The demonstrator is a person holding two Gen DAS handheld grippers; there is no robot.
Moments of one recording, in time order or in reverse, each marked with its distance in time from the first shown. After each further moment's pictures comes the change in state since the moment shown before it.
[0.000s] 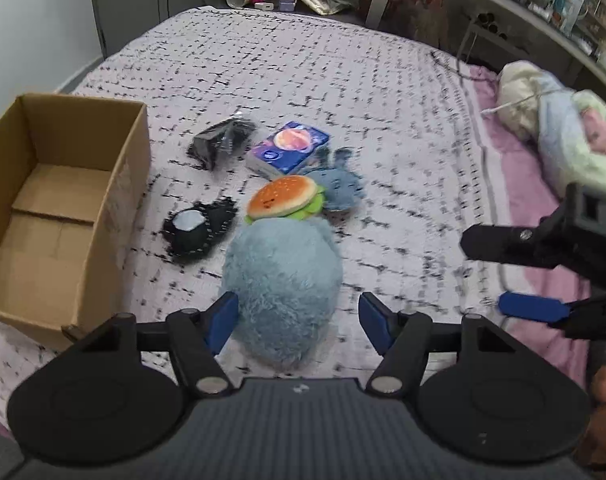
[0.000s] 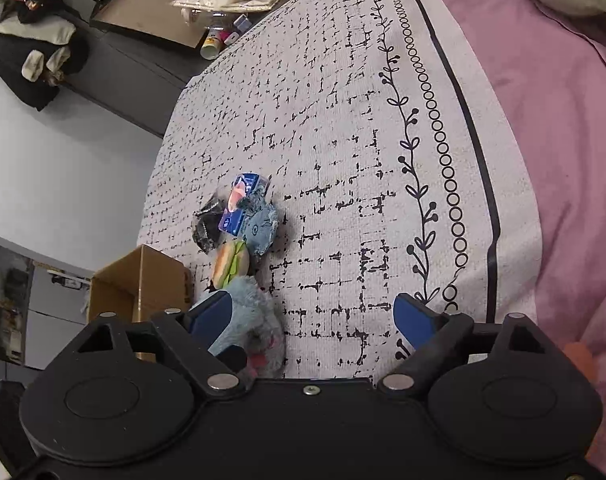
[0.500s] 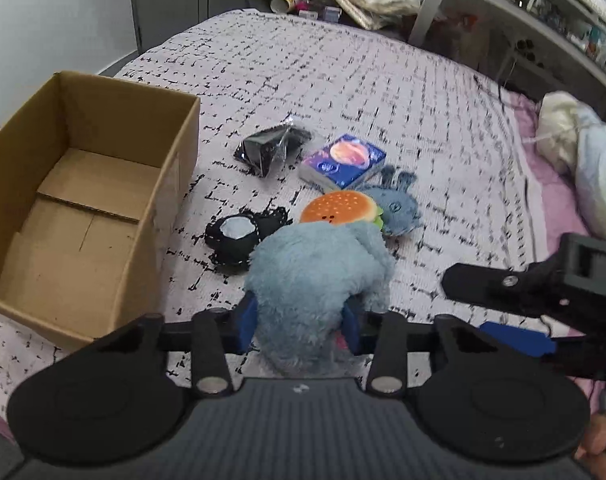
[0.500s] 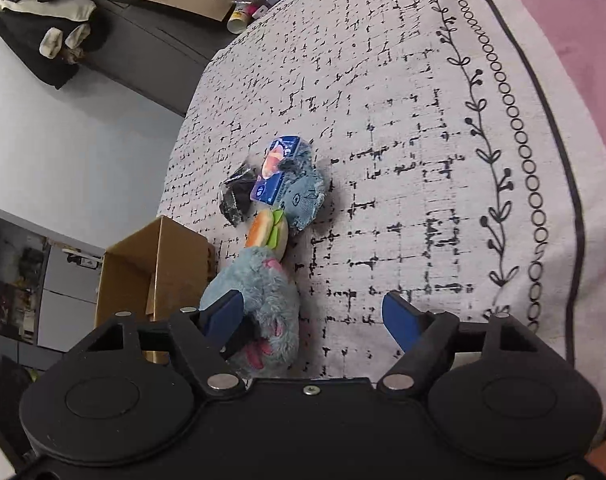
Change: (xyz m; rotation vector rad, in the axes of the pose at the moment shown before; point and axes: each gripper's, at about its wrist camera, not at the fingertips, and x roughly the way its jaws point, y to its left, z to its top) left arm 0.007 0.033 0.001 -0.110 -0.045 0.024; right arm 0.036 0.024 -0.012 -0.026 0.048 0.075
